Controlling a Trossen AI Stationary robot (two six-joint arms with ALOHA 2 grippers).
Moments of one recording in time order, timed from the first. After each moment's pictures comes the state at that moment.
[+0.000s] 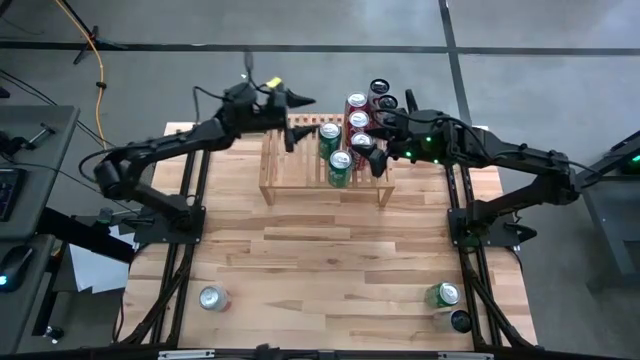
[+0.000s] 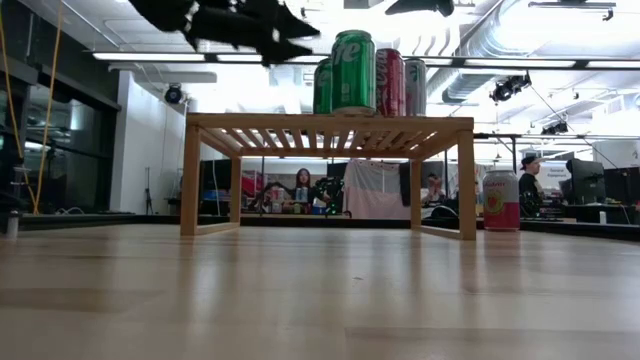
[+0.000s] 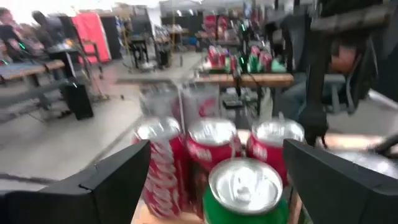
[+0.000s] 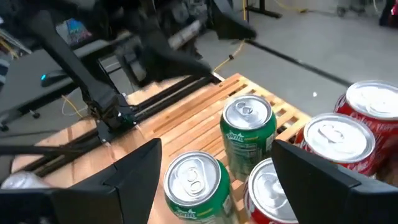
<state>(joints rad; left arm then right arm) 0.59 1.41 1.07 0.31 0.37 0.09 -0.16 1.24 1.40 -0.56 0.25 0.35</state>
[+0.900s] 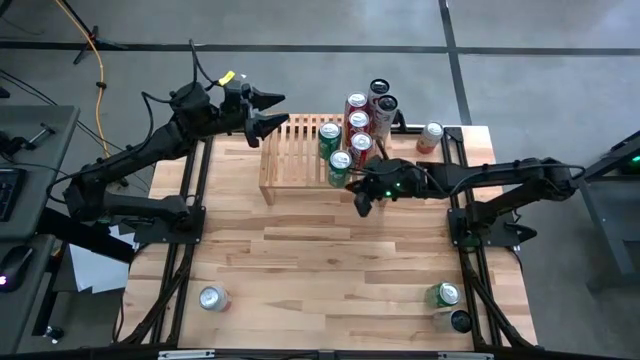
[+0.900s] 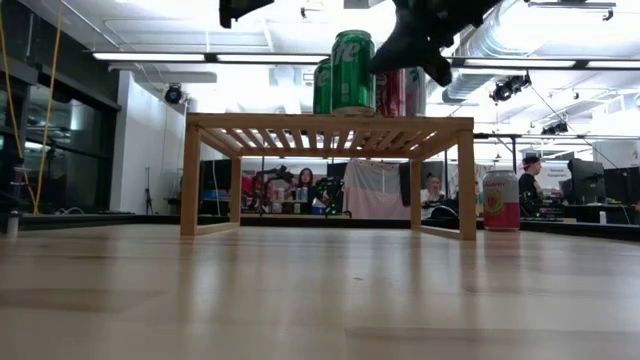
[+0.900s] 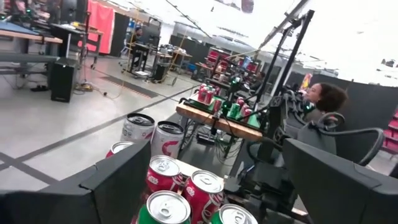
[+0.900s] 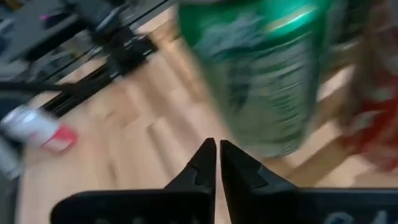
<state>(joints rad) 0.57 1.09 1.07 0.12 0.31 -0.33 -0.03 1.29 0.99 -0.25 0.20 0.54</state>
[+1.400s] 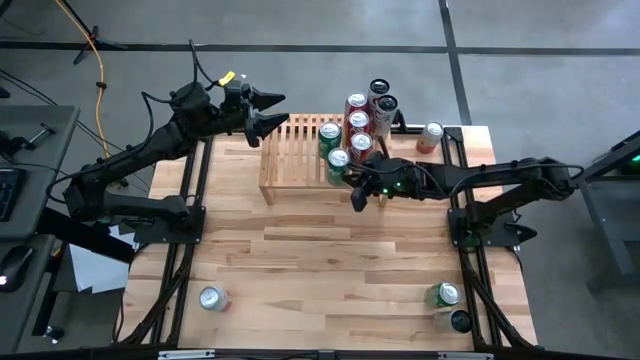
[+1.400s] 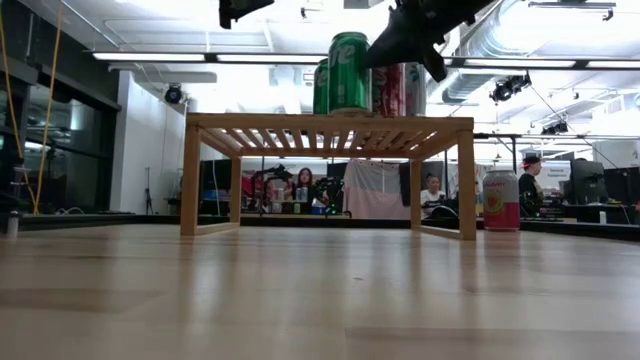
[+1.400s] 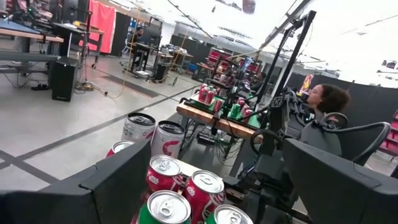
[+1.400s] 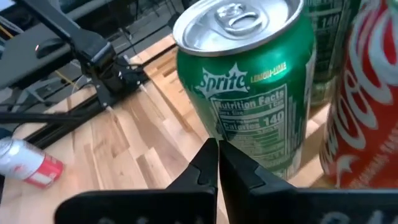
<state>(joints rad) 0.57 1.09 1.07 0.12 0.31 -0.33 -0.03 1.30 0.99 -0.16 0.31 0.52</state>
